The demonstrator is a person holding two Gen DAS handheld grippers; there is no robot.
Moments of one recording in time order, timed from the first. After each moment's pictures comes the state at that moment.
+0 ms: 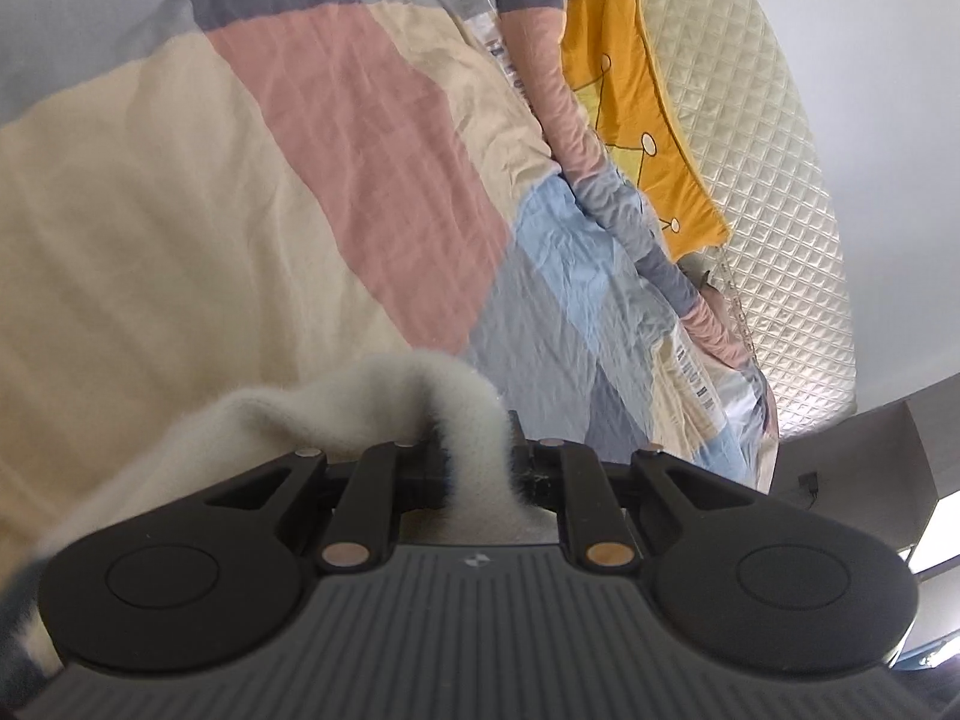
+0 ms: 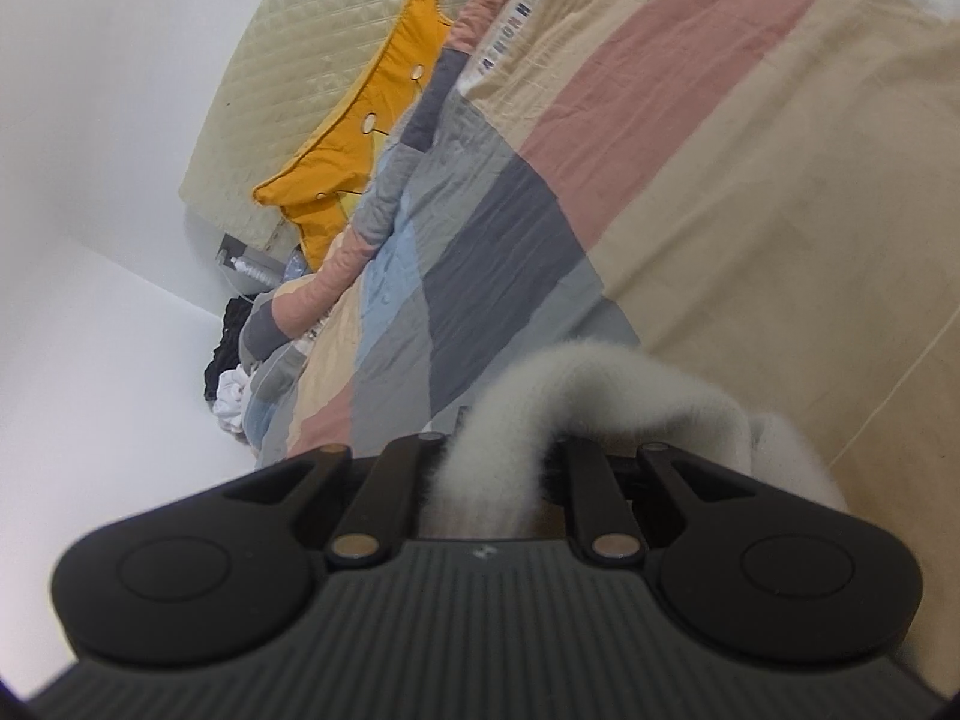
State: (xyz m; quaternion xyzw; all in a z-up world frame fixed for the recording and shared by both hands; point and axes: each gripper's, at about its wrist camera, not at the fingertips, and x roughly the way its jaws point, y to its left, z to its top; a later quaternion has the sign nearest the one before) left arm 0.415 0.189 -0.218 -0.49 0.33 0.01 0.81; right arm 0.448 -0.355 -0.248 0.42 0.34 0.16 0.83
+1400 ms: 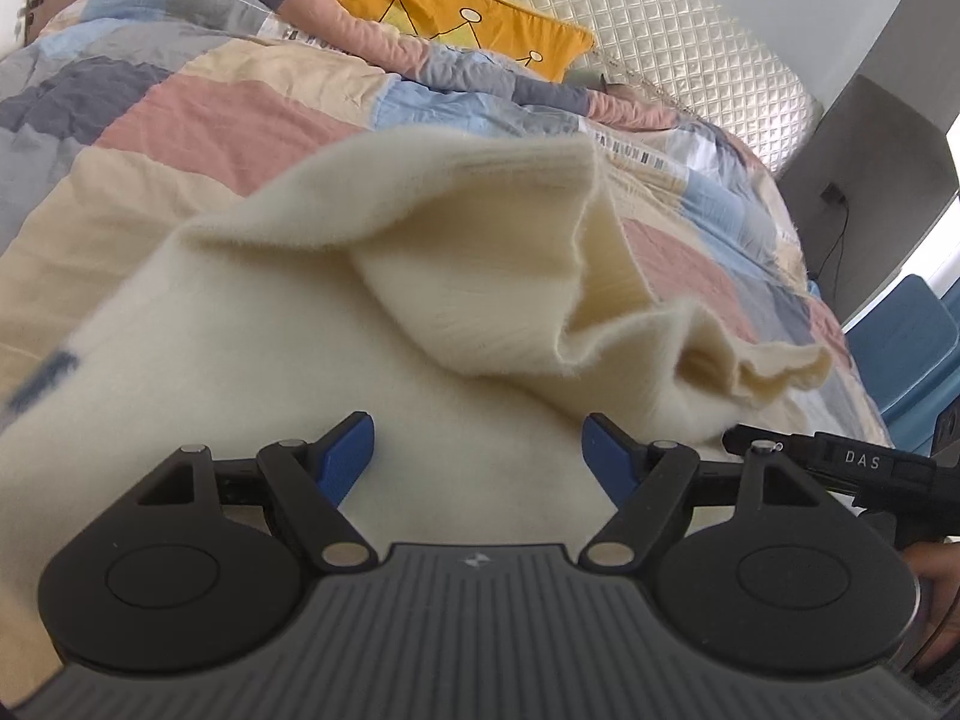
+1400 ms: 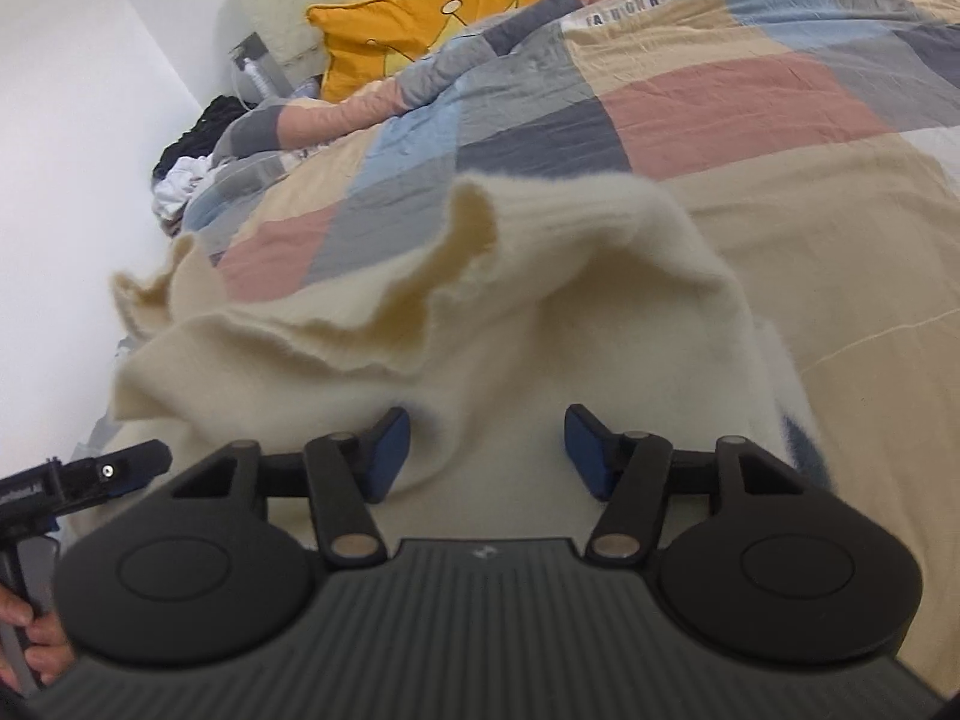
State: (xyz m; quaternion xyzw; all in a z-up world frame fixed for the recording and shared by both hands) left arm 0.298 0.075 -0.179 -0.20 0.37 -0.08 0.90; right arm 0.382 -0.298 -0.210 0.16 0.39 0.18 0.89
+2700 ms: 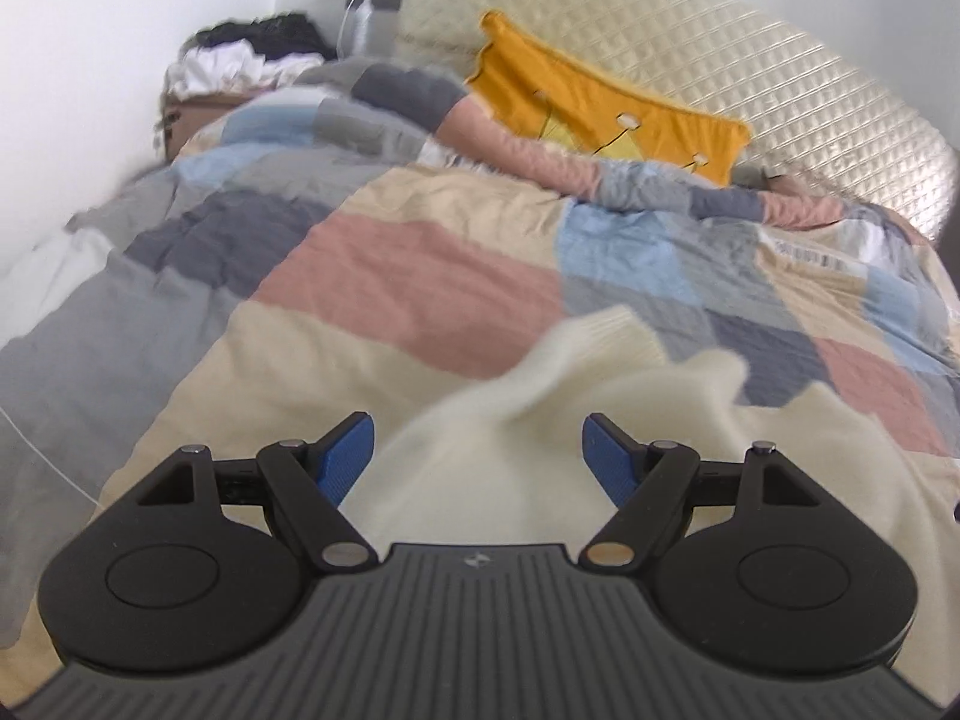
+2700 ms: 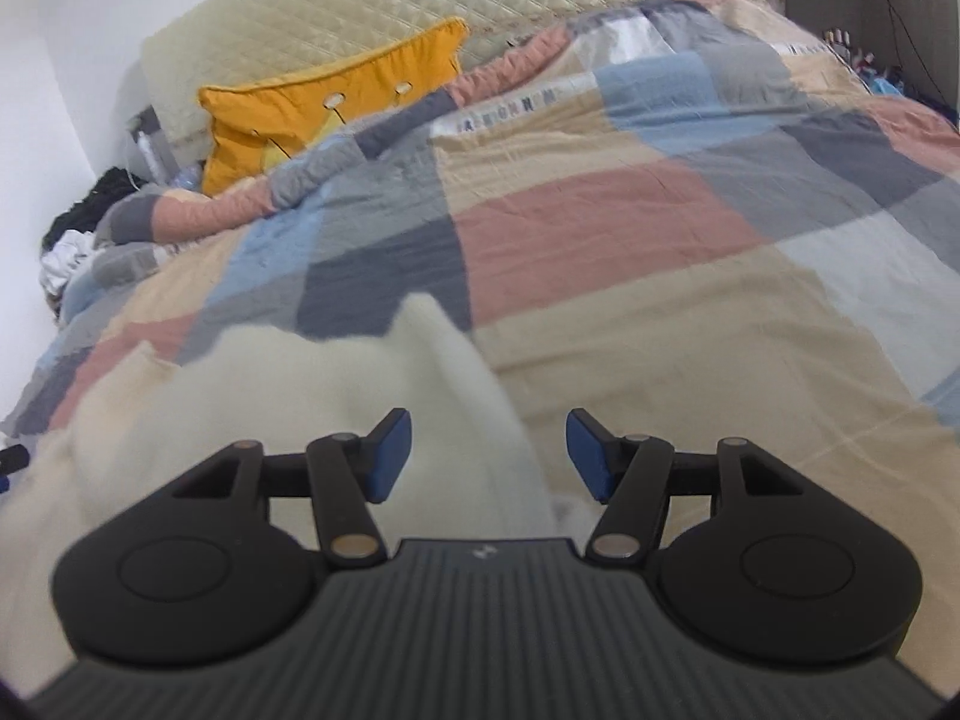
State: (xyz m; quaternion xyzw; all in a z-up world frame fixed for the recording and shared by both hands) left arm 0.362 0.127 -0.171 -0.13 0.31 0.10 0.94; right arm 0.418 -0.339 -0.207 0.13 0.32 0.05 0.94
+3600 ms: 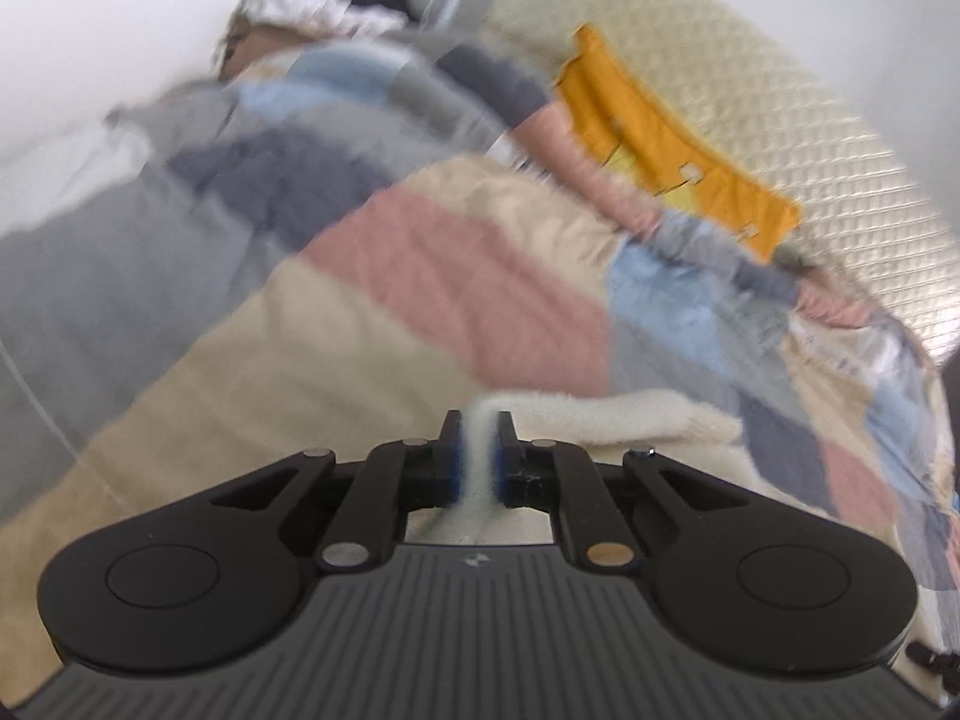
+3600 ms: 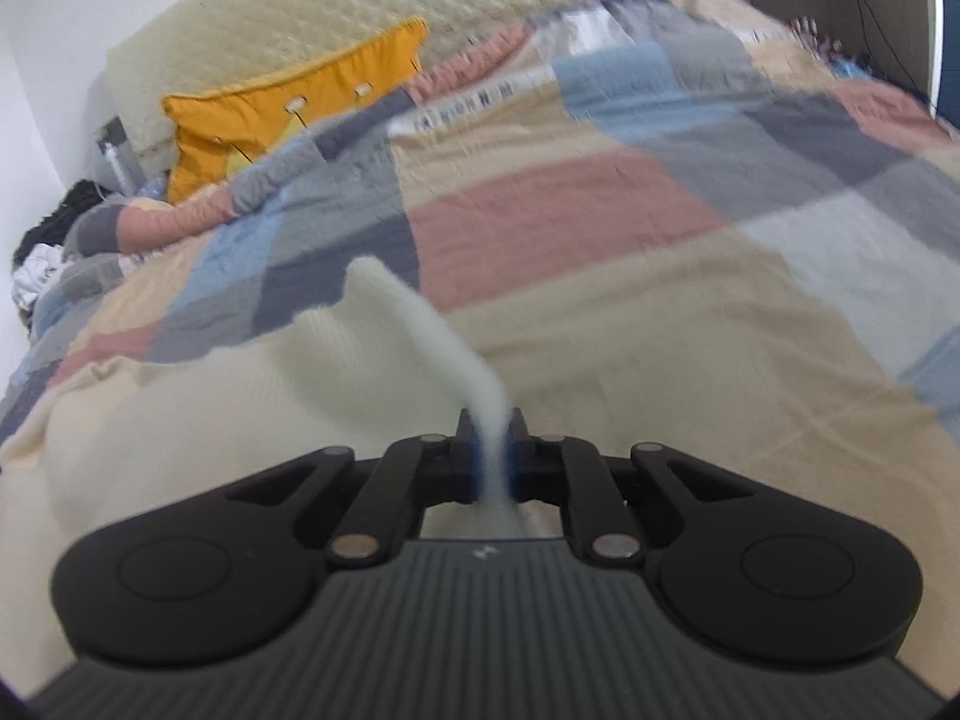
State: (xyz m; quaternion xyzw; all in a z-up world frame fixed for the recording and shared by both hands) left arm 0.375 0.178 -0.189 -0.26 0.30 0.14 0.91; right arm 0.422 -0.353 -0.223 0.13 0.33 0.02 0.93
